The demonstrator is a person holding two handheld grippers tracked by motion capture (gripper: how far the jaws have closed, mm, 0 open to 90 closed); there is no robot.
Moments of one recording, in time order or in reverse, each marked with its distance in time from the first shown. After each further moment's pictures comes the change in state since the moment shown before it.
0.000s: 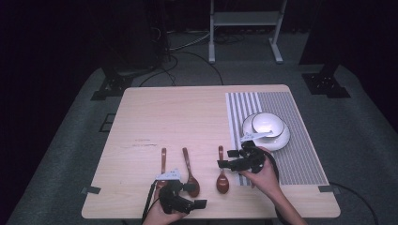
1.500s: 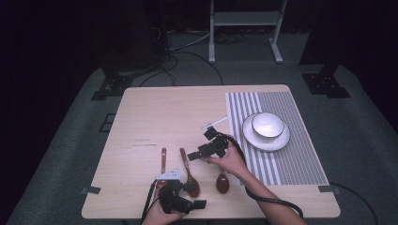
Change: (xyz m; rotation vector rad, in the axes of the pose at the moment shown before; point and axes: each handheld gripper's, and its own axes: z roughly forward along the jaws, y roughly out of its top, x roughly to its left) left arm 0.002 0.000 -0.001 0.005 -0.010 0.005; right arm 0.010 0.060 0.102 0.226 0.081 0.028
